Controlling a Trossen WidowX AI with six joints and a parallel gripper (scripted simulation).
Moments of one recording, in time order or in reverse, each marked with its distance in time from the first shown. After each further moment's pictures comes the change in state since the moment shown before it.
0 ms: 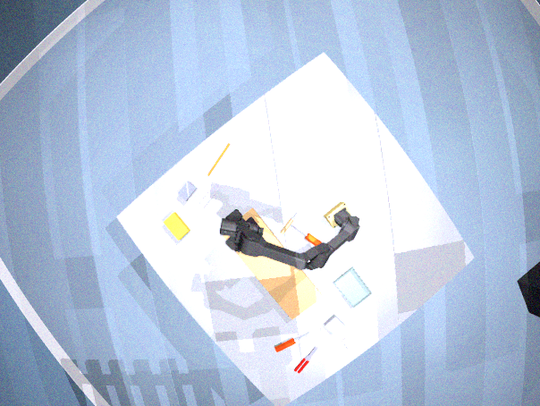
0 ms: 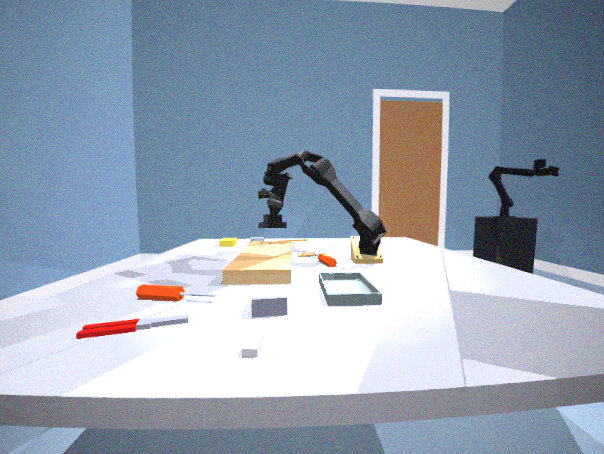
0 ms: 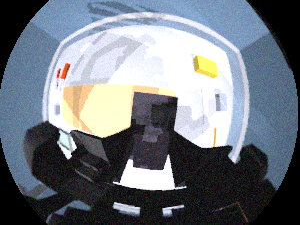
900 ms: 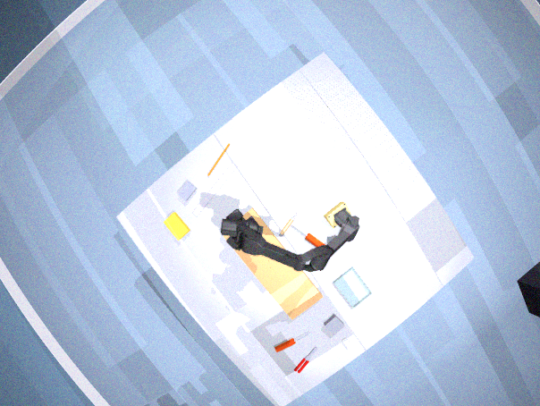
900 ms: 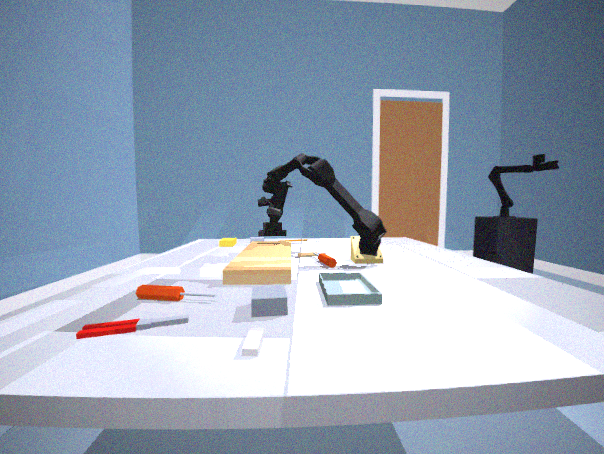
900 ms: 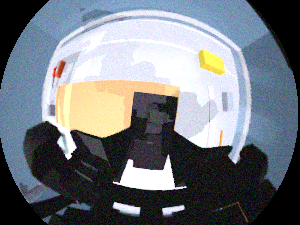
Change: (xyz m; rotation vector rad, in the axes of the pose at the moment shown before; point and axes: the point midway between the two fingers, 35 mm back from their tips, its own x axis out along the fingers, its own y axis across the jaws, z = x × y) arm 0.034 -0.001 -0.008 0.000 0.004 0.003
